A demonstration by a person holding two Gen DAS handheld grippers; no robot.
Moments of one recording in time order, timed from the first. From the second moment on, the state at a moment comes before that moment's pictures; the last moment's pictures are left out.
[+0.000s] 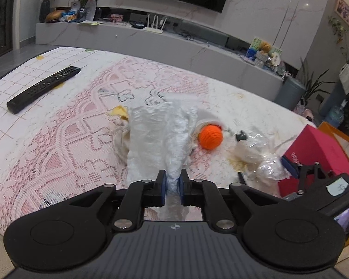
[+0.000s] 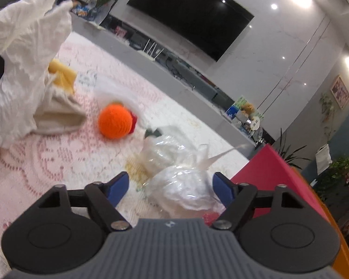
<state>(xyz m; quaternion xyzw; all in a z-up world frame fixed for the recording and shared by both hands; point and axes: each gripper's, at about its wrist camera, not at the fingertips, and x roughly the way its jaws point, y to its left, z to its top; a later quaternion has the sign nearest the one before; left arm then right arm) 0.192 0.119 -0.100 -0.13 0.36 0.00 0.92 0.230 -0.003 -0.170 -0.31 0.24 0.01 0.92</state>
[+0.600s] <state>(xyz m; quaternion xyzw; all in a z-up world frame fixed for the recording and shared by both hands) 0.211 0.113 -0.118 -0.11 0.39 0.05 0.91 0.231 -0.014 -0.174 -0.30 0.24 -0.01 0.92</state>
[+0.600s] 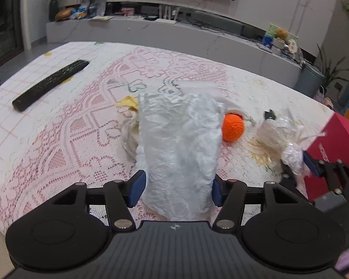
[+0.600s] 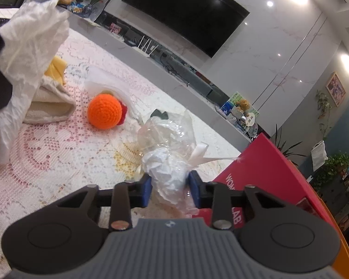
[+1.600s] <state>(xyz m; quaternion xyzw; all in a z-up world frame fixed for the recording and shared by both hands) 0.128 0.085 -0.051 -0.09 0.35 -0.07 0.93 0.137 -0.071 -0.092 -0.09 0.26 0.10 0.96</state>
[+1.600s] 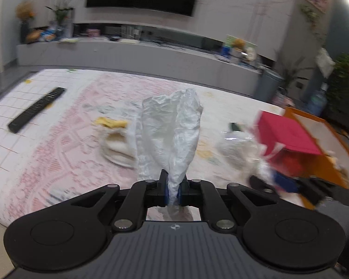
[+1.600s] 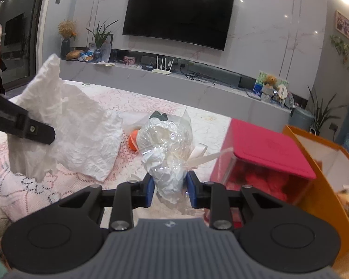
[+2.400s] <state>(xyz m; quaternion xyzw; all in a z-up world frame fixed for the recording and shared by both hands) 0.199 0.049 -0.080 -0.04 0.46 -0.13 0.88 0.118 -0.123 -0.096 -0.02 0.29 0.10 0.95</state>
